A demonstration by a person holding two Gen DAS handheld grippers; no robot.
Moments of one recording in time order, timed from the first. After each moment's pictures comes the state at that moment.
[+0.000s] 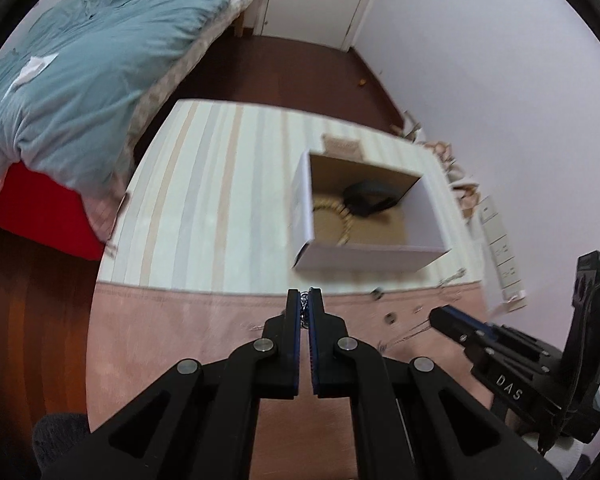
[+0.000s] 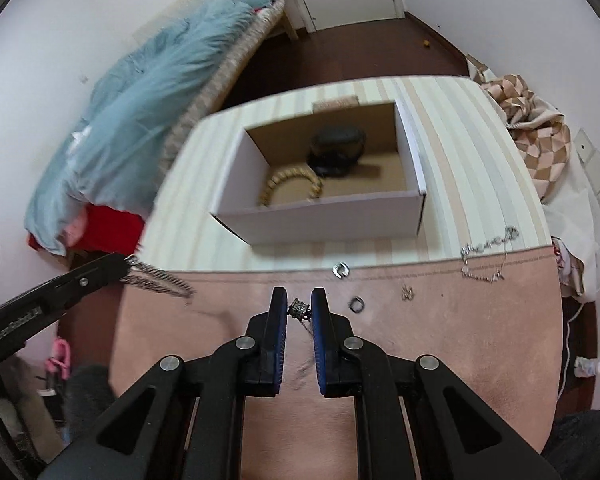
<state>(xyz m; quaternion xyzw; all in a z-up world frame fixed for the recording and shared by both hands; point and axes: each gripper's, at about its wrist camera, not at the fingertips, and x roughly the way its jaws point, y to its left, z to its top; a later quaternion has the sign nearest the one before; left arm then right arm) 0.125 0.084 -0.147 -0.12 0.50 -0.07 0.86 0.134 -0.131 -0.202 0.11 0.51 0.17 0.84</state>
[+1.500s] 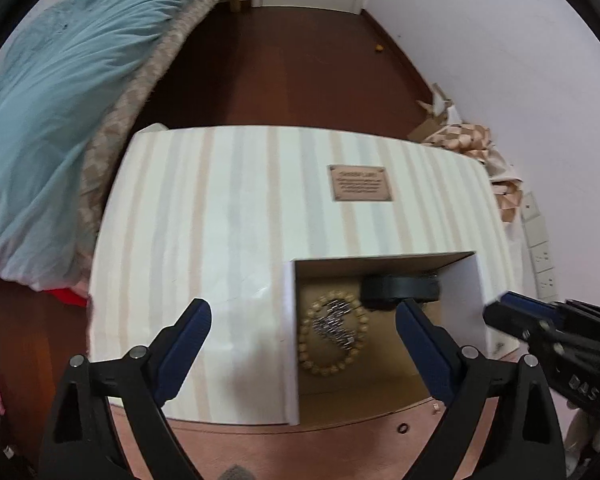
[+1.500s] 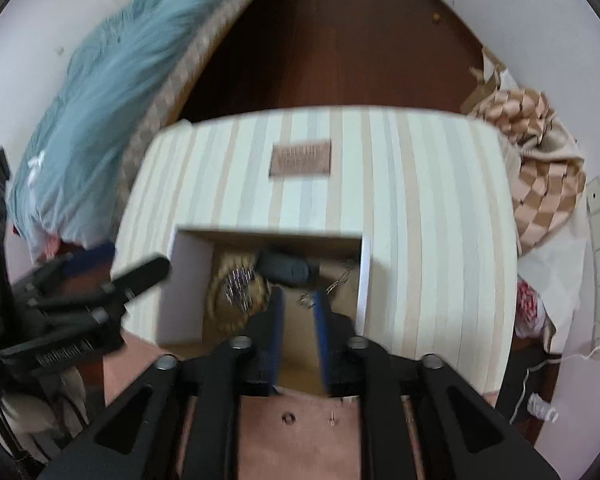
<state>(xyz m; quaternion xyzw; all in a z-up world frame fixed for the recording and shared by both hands) 0.288 0.048 -0.180 -0.05 0.57 -0.03 0.82 0.308 -0.154 -0.201 0.06 0.61 0.16 0.78</state>
